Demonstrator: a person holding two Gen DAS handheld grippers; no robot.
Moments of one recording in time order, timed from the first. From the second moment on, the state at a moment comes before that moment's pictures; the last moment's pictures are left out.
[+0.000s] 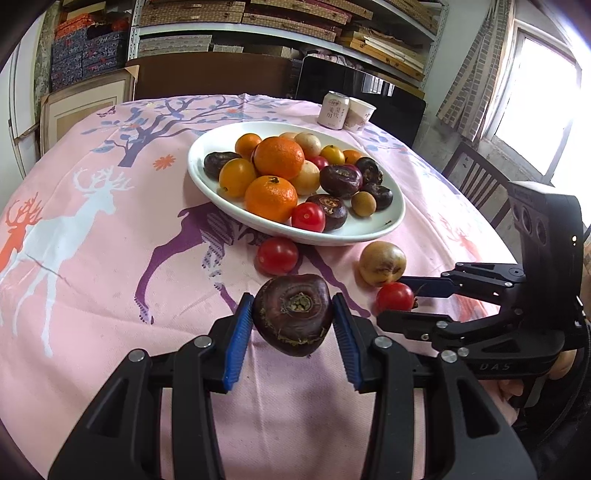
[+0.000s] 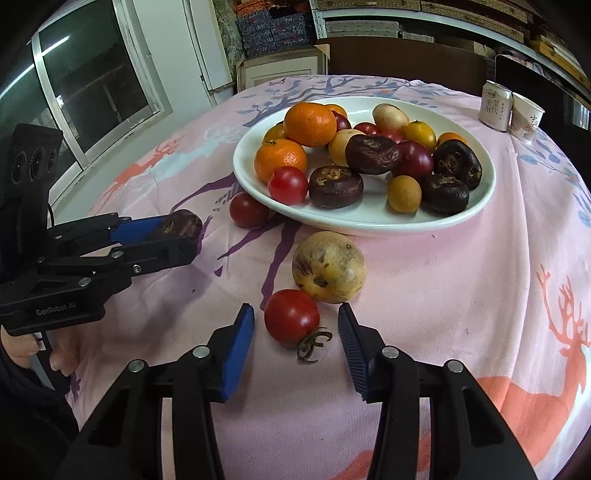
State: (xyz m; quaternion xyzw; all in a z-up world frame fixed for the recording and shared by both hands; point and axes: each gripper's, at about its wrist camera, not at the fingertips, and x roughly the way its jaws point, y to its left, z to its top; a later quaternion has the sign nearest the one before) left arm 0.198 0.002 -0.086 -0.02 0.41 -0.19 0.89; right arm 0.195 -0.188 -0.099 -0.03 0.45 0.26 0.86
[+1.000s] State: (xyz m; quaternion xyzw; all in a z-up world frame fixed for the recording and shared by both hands) left arm 0.190 -0.028 -0.093 0.05 0.42 -0.19 0.88; right arm 0.183 -0.231 -0.096 0.07 0.43 0.27 0.86
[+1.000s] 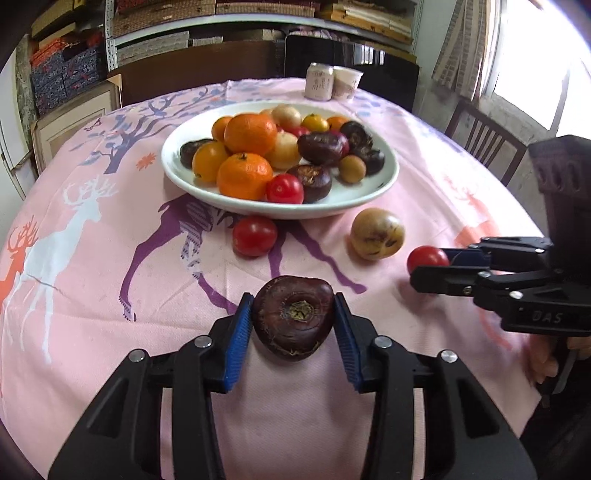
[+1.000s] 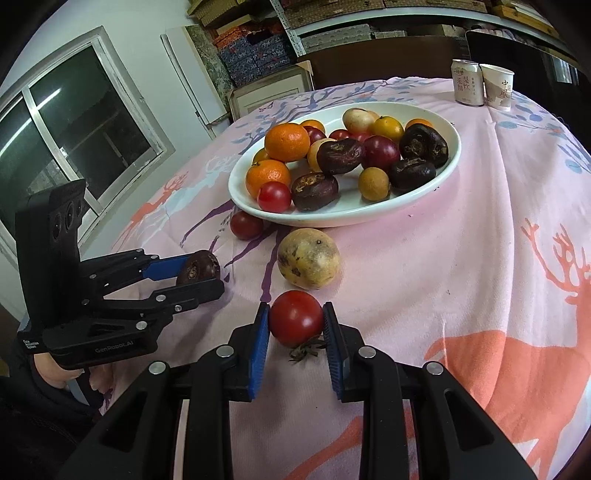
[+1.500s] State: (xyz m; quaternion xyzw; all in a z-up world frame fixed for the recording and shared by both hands) left arm 0.223 -0.051 -0.037 0.05 0.36 -0.22 0.90; right arm 0.210 -0.277 -0.030 0.10 0.34 0.22 0.91
